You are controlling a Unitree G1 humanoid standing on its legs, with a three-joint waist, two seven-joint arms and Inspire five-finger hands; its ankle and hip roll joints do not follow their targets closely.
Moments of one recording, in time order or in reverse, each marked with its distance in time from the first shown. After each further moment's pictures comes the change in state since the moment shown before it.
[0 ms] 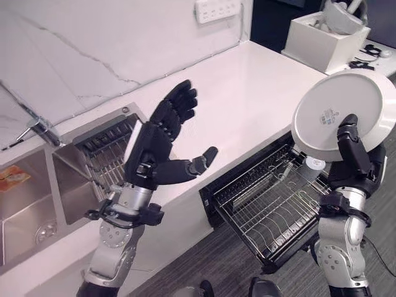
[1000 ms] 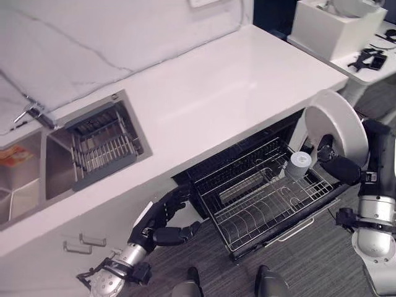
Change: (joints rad) left arm 0.462 0.076 0.067 0.204 0.093 0.079 -0.189; right arm 0.112 -0.364 -0.032 0.002 -0.997 0.086 -0.003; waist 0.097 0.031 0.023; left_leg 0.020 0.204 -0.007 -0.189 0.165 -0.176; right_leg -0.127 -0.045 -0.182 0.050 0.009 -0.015
